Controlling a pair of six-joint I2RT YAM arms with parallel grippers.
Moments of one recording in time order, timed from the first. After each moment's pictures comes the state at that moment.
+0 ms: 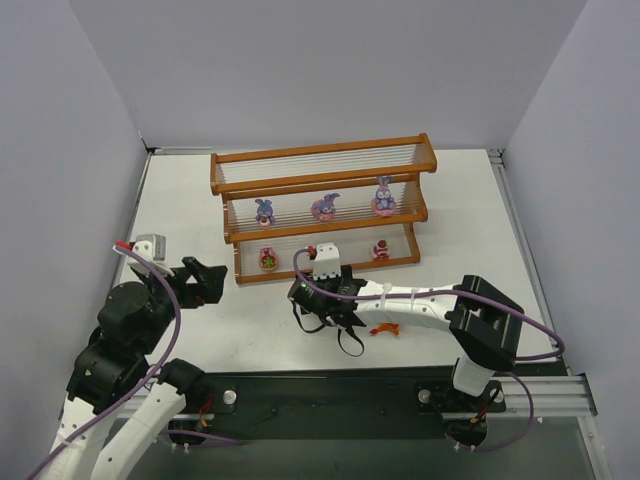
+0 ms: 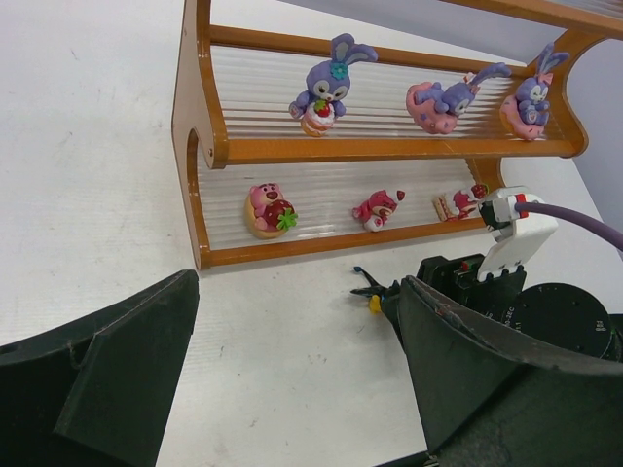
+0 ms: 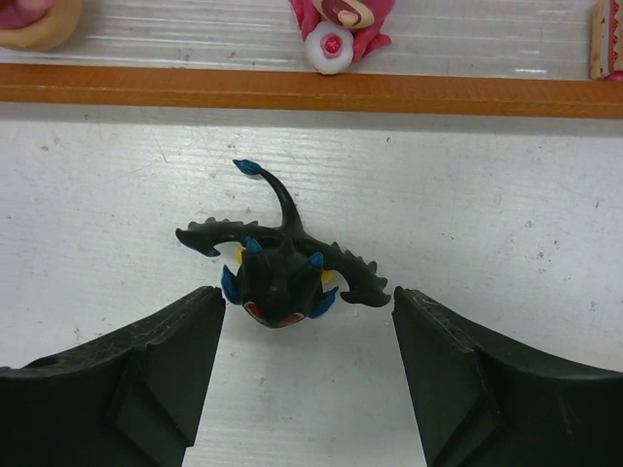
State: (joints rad) left arm -0.44 0.39 0.85 -0.70 -0.18 -0.46; right arm 1.15 1.68 1.03 -0.42 0.67 0.81
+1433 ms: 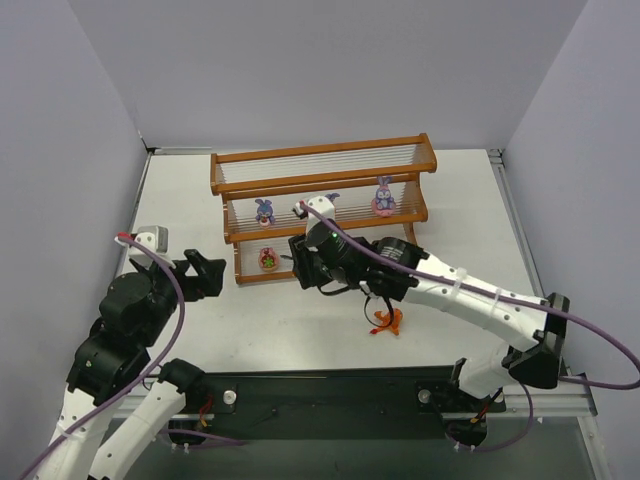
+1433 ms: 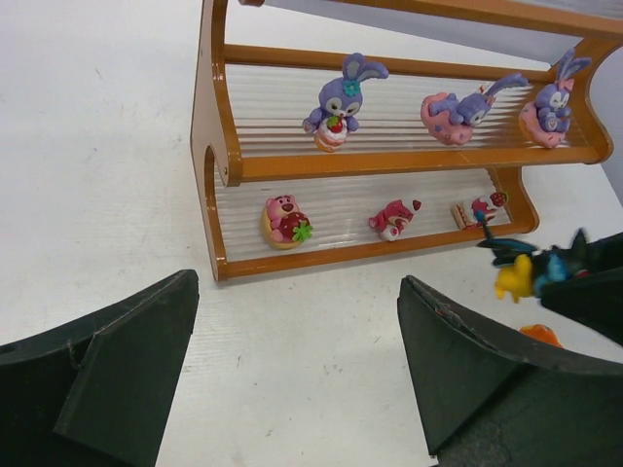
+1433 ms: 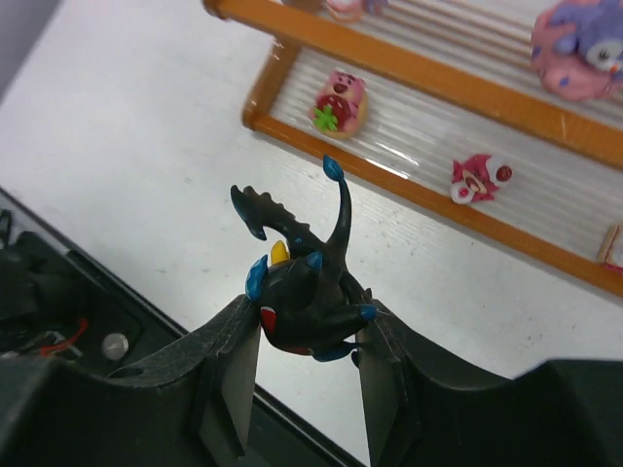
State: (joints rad) left arm -0.44 0.45 0.89 -0.69 -0.21 -0.42; right arm 1.12 1.46 1.40 -0.67 0.33 0.46
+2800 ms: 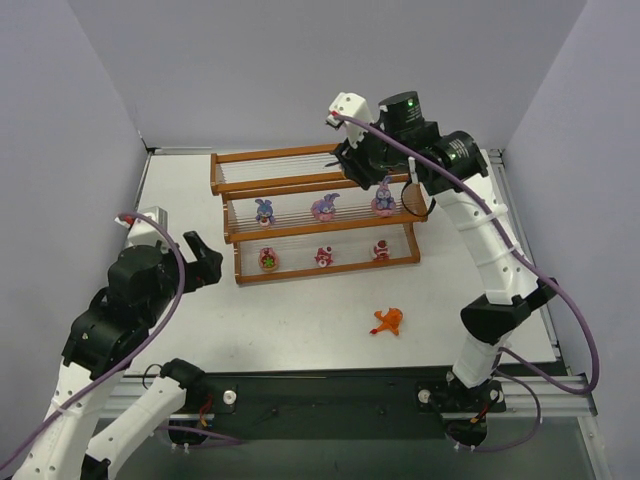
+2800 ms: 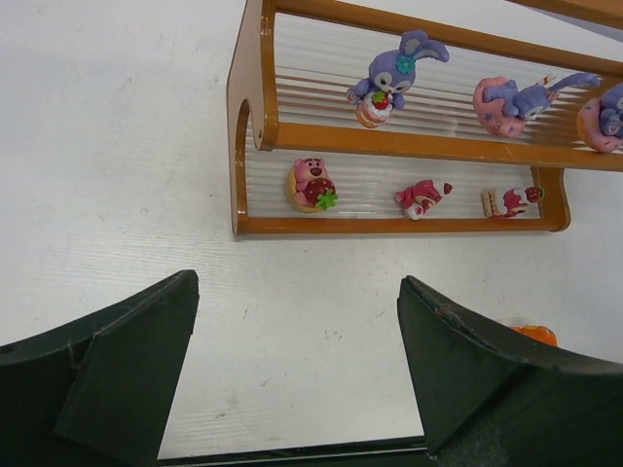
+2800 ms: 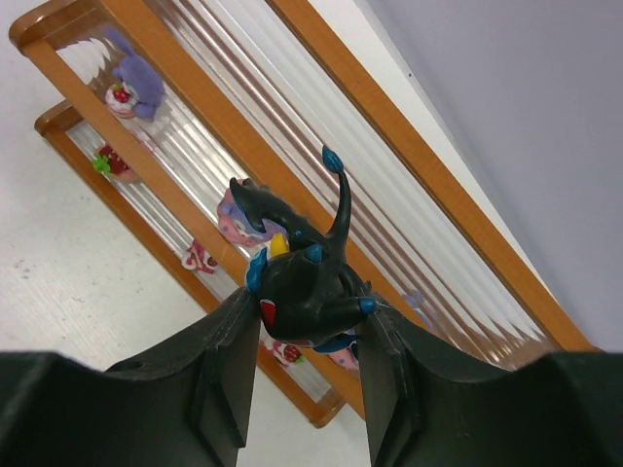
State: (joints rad) left arm -0.44 0.64 1.09 -0.90 -0.28 -0.53; right arm 0.62 1.76 2.26 -1.09 -0.08 -0.44
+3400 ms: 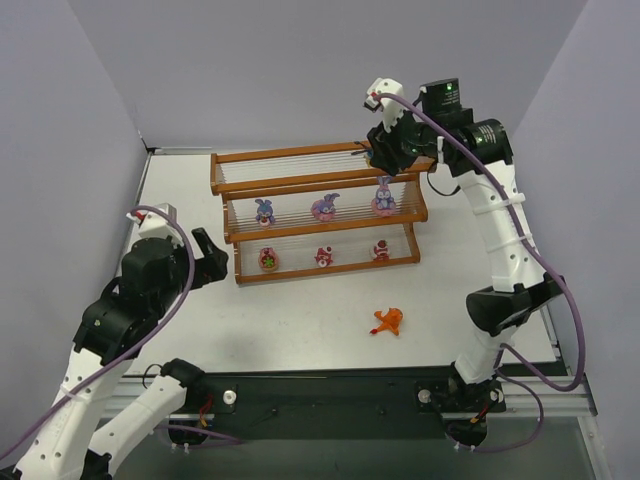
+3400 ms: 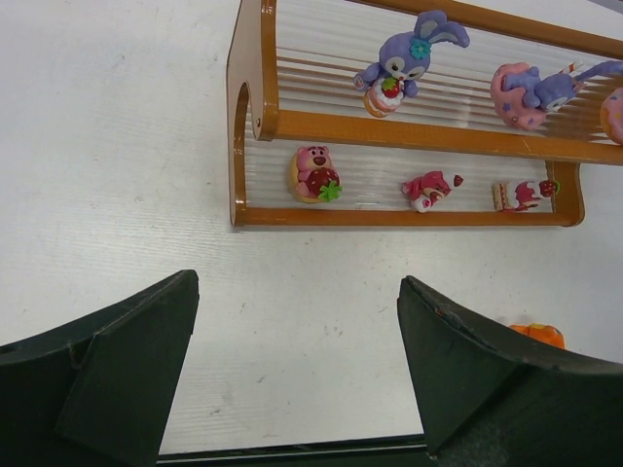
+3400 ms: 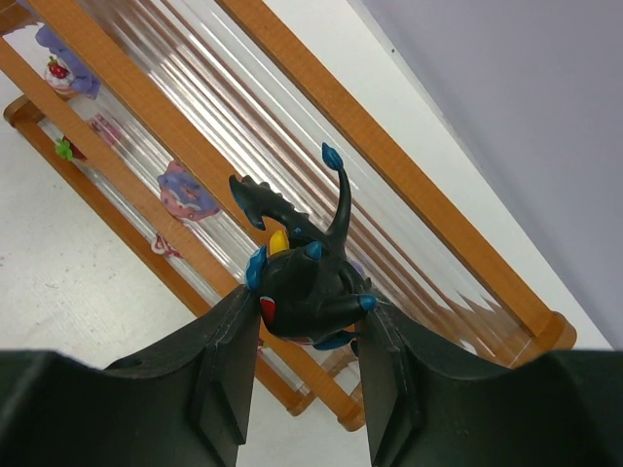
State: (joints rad) left arm -0.44 0.69 1.07 -0.89 -0.28 -0.56; right arm 0.38 1.77 2.26 -1.09 -0.31 -0.50
